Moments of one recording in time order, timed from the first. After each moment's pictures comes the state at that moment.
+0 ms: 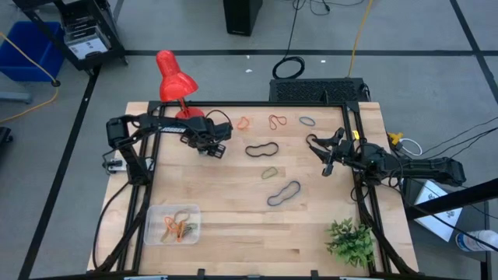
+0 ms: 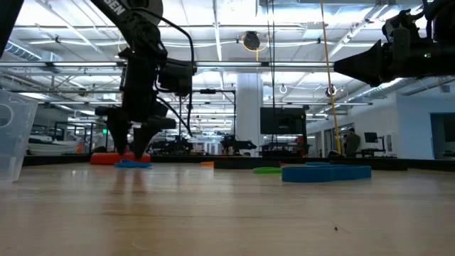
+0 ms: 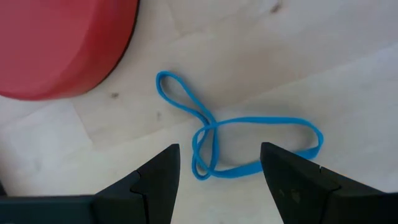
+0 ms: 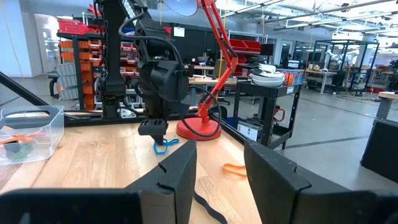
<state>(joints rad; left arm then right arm) 0.37 1.75 1.06 -0.93 -0.18 -0.82 -0.12 0.27 0.02 0.35 0.24 -0.07</state>
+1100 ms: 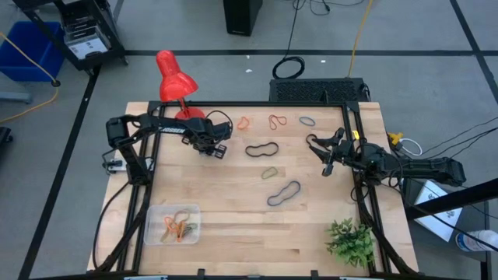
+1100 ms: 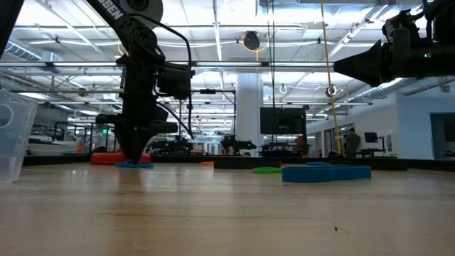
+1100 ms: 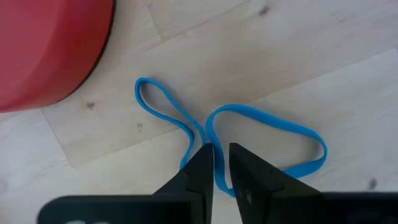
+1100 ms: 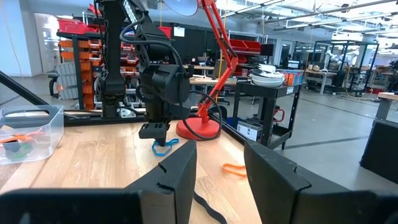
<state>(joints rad) 0.39 1.75 1.01 -0.83 -0.16 -0.79 -0.12 0.27 0.02 0.35 0.24 -0.08</state>
